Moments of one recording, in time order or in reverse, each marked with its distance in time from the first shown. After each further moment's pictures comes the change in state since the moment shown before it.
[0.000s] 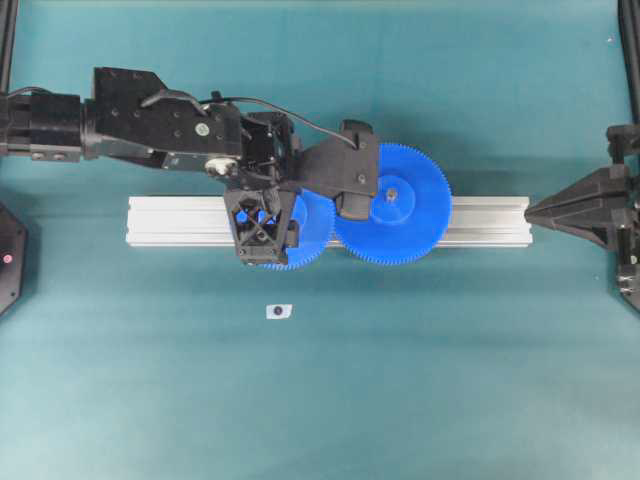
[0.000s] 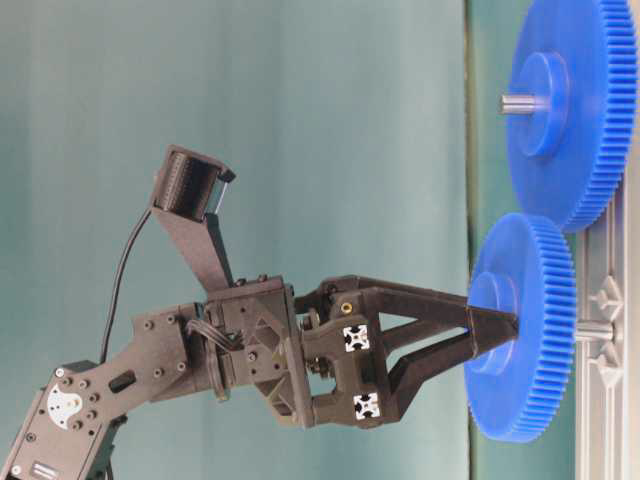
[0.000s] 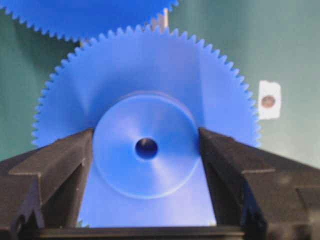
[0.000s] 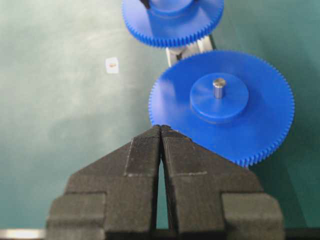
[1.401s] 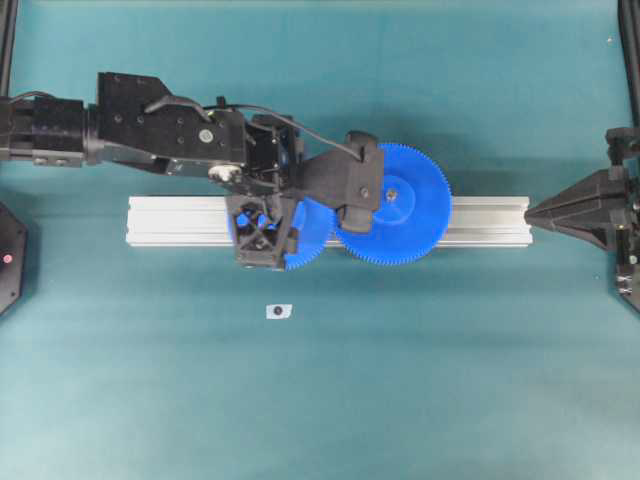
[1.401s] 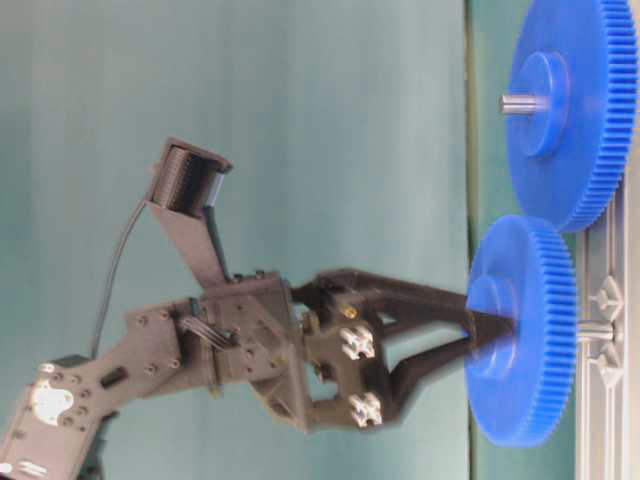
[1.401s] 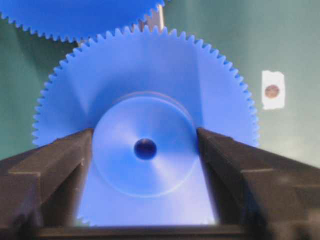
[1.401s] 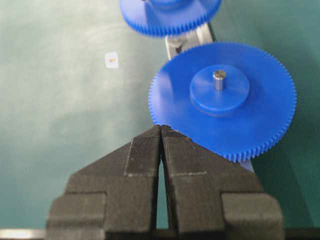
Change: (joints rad) left arm -0.032 -0.002 -0.051 0.005 0.011 0.029; right arm 0.000 0.000 0.012 0.000 0.000 0.020
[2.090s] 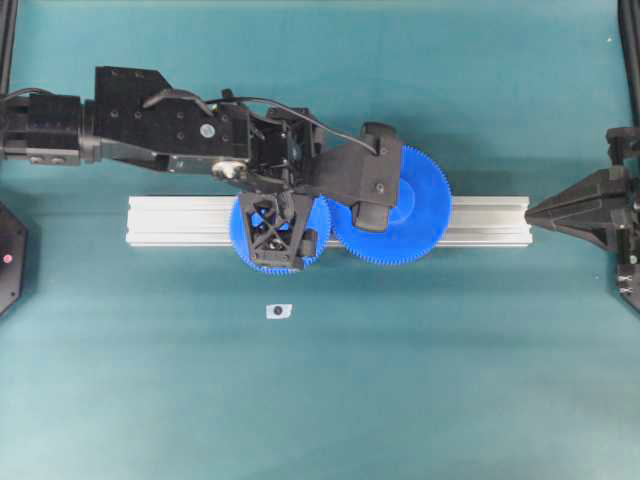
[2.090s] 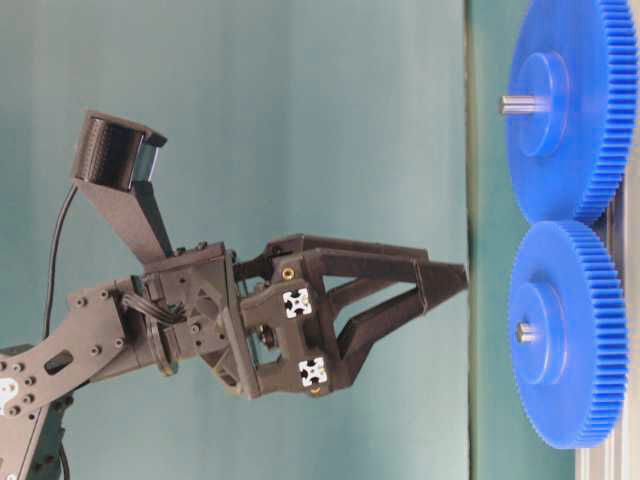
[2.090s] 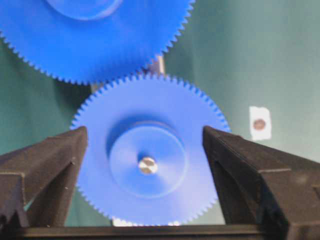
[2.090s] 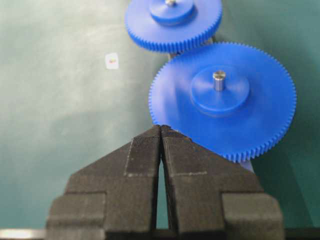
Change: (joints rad) left arm -0.014 -0.003 -0.049 0.000 0.031 -0.008; right arm 0.000 -0.003 0.000 0.000 -0.002 0.000
